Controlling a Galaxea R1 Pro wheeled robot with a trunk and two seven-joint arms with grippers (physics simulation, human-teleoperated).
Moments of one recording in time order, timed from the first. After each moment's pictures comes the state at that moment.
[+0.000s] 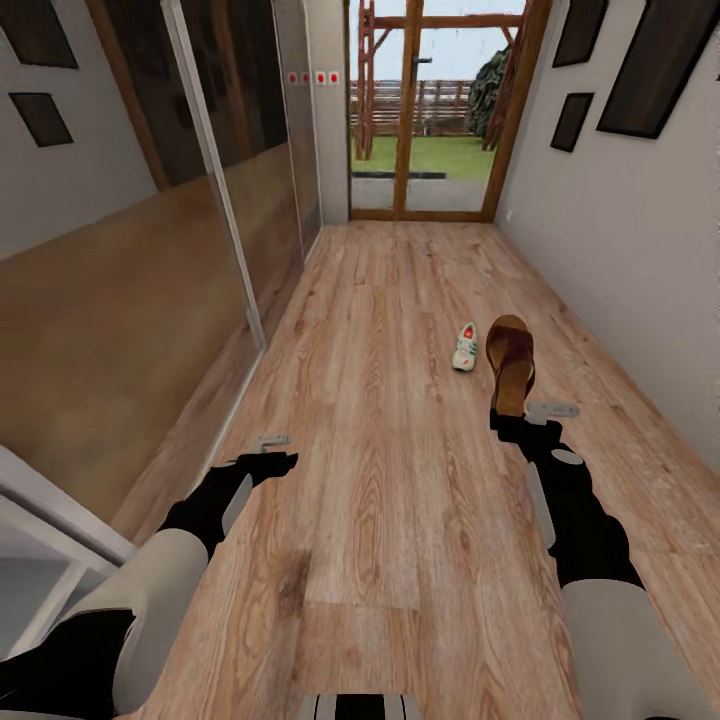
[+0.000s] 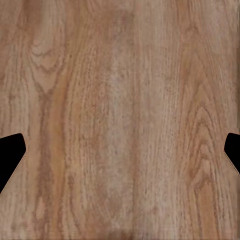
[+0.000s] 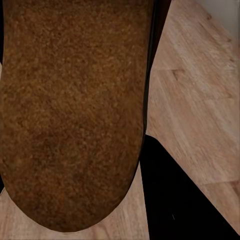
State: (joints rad) left arm -0.92 -0.05 0.09 -0.51 -0.03 0.29 -0.10; right arm -0.72 -0.01 -0.20 -1.16 0.10 0.38 -0.02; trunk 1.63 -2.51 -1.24
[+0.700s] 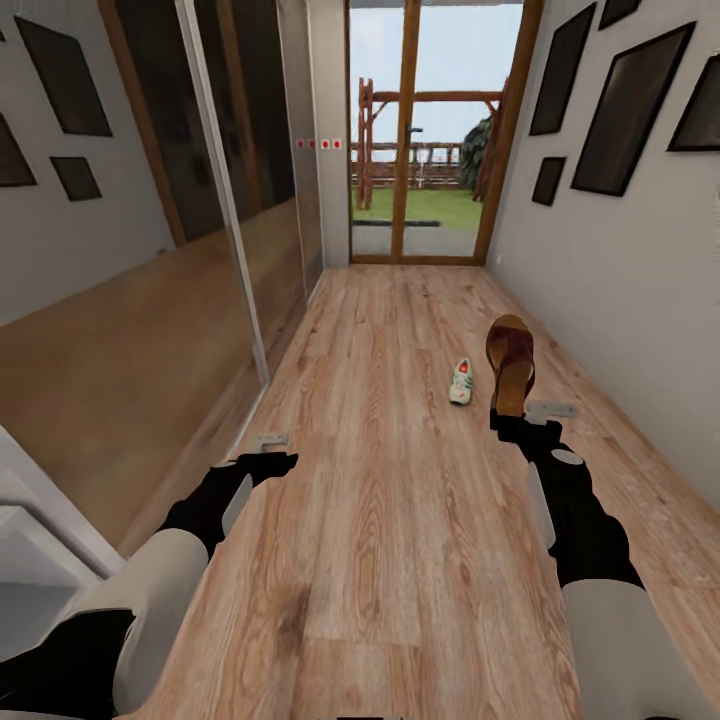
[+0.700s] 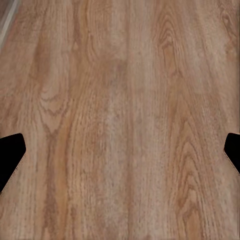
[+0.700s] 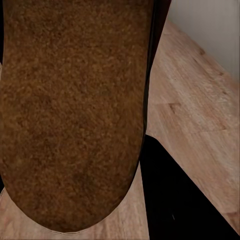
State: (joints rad) left arm -0.92 -0.05 0.09 -0.51 -0.03 0.29 -0.10; right arm -0.72 -0.01 -0.20 -1.16 0.10 0.38 -0.02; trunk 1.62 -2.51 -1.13
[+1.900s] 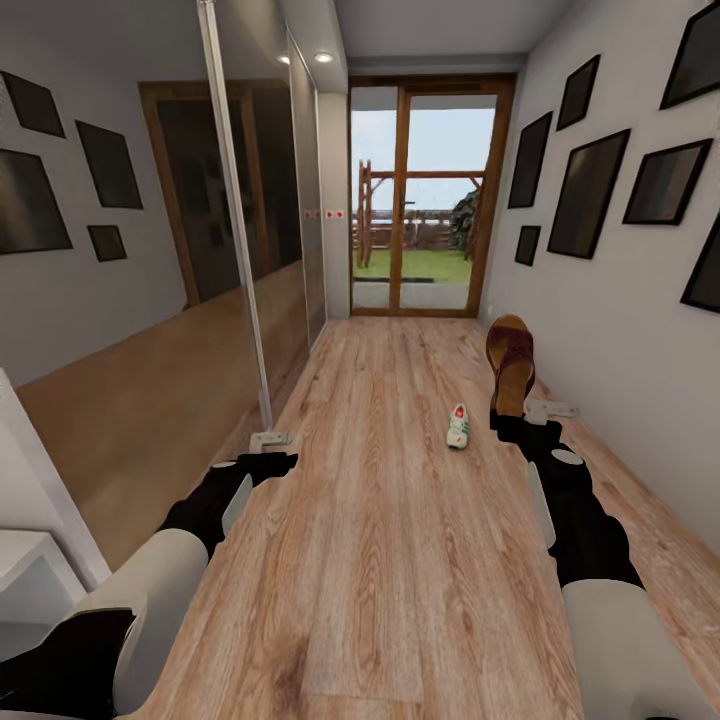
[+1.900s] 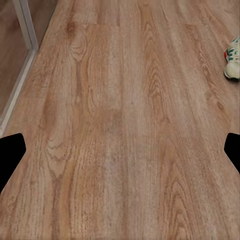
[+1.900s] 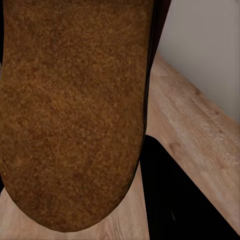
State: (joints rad) left arm -0.92 -0.05 0.09 -0.51 -0.03 0.29 -0.10; right arm -0.72 -0.01 -0.20 -1.16 0.09 0.38 -0.02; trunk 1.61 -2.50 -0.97
